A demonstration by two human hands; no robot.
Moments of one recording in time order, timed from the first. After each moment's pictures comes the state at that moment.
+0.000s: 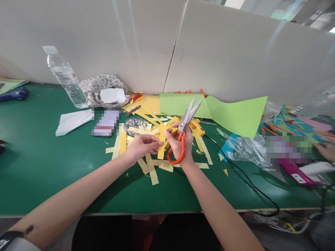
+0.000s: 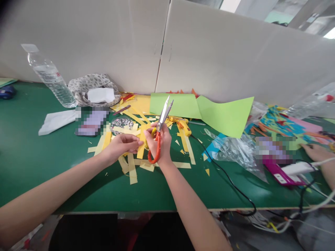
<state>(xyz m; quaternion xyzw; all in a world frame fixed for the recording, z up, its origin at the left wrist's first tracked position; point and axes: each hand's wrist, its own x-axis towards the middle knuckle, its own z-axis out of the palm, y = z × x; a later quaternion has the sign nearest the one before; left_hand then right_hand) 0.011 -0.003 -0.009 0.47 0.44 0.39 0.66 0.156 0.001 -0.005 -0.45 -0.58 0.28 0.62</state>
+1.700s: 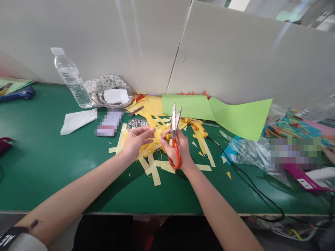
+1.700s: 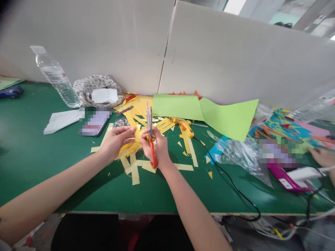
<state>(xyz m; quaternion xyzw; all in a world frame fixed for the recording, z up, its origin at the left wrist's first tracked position) 0.003 0.007 -0.007 0.36 0.43 0.55 0.62 0.155 -0.004 -0.008 -0.43 -0.71 0.23 0.51</state>
